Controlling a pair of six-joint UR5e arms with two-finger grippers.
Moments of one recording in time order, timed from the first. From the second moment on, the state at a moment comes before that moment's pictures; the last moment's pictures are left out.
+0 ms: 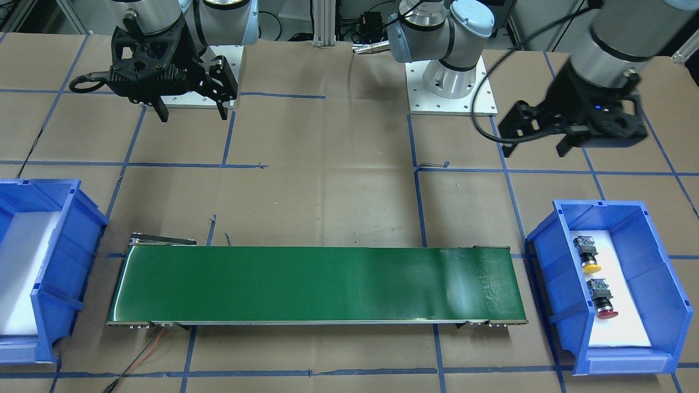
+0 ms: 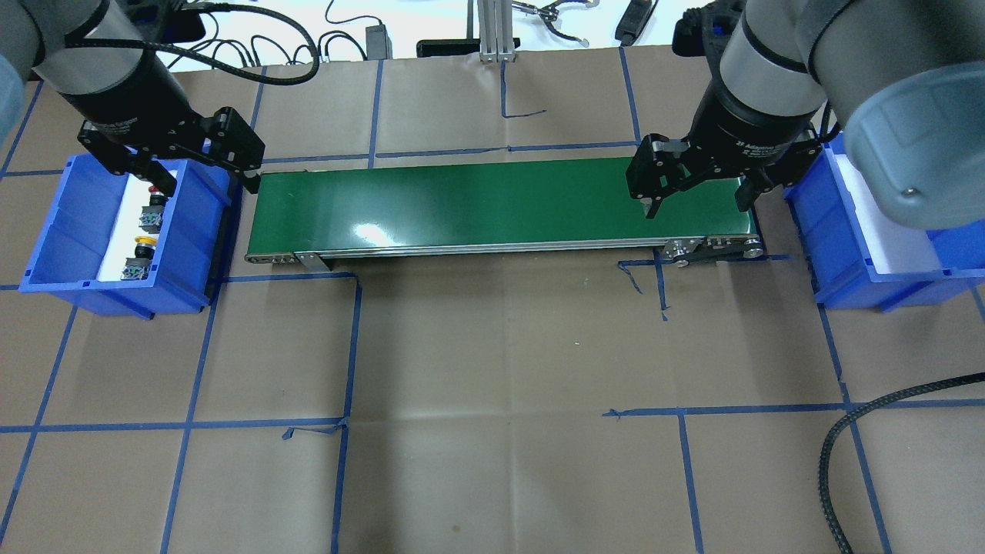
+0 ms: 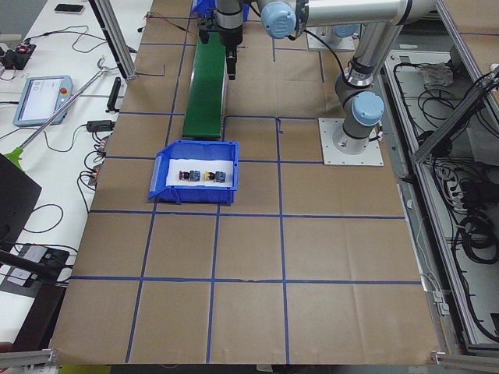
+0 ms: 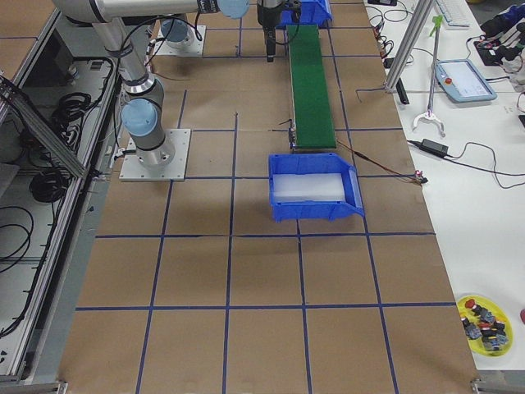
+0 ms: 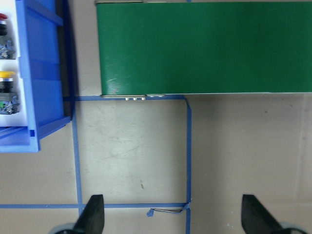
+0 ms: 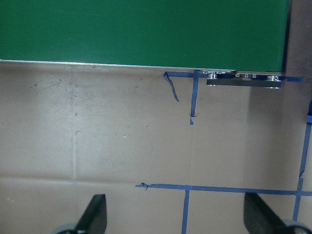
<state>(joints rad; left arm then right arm) -1.32 -1.58 -1.57 -1.58 1.56 0.18 1.65 -1.65 1.64 -1.59 -1.54 0.03</state>
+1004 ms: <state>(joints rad) -0.95 -1.80 -1.59 -1.35 1.57 0.56 1.66 -1.65 1.65 -1.58 -1.54 0.03</state>
